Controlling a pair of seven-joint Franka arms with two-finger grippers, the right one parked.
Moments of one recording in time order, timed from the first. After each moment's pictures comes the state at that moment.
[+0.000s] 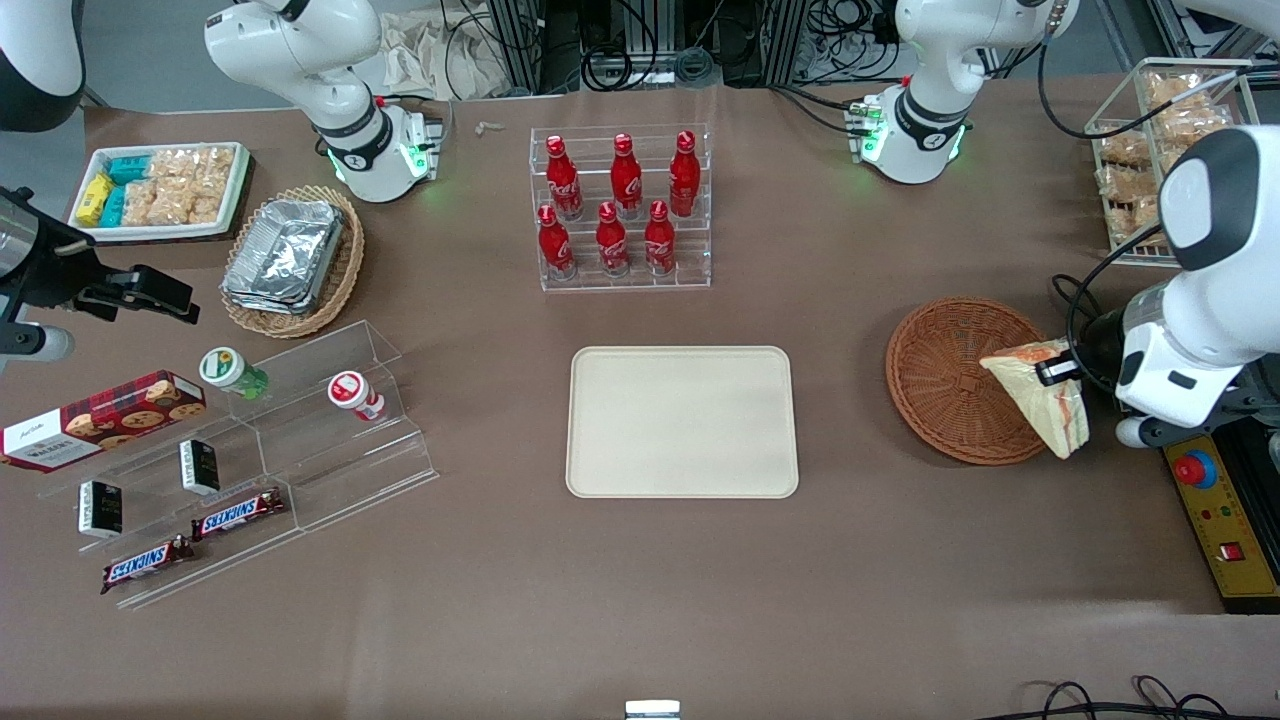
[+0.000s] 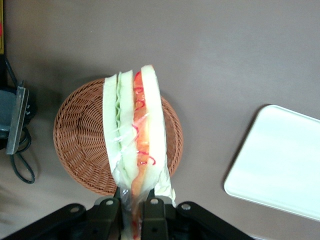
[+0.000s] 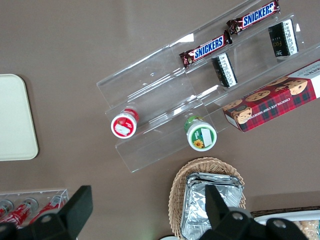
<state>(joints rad) -0.05 0.21 -0.02 -1.56 -0.04 1.65 -0.34</state>
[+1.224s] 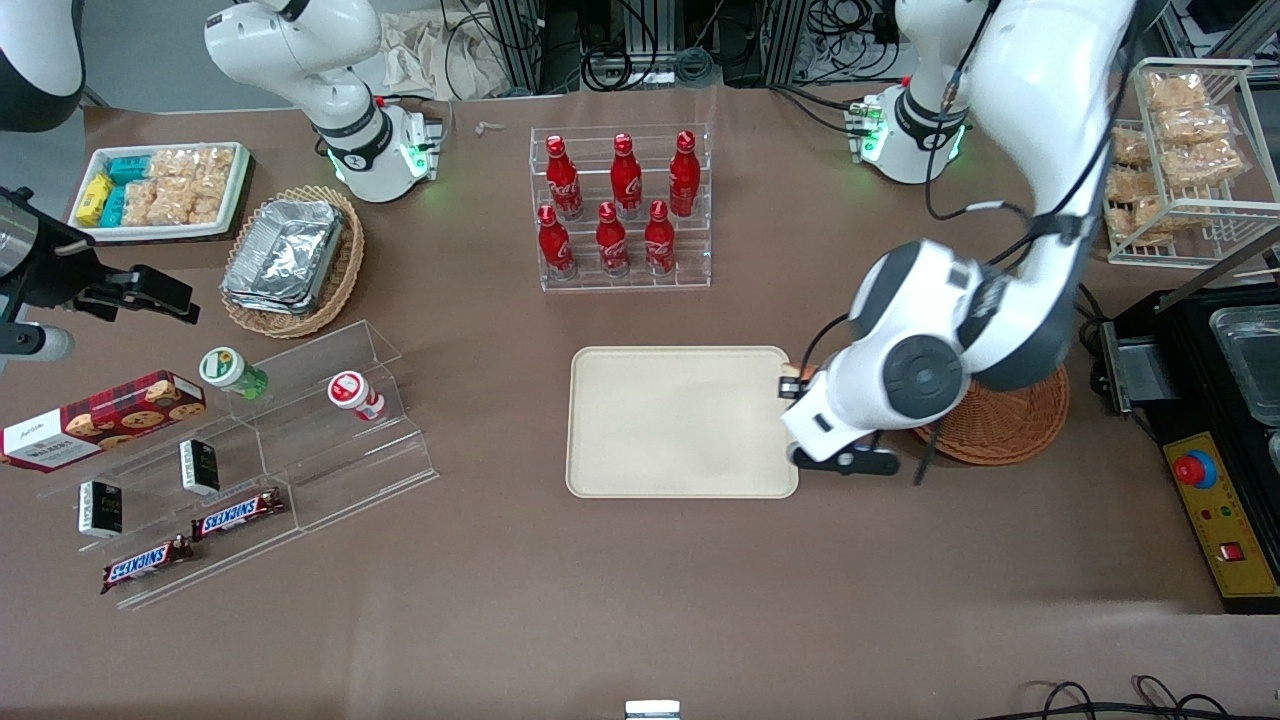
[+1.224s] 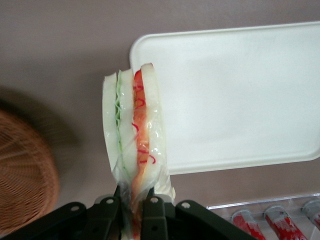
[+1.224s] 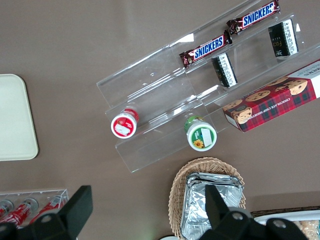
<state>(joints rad) -0.24 0.58 -0.26 -1.41 -0.02 1.74 -0.37</state>
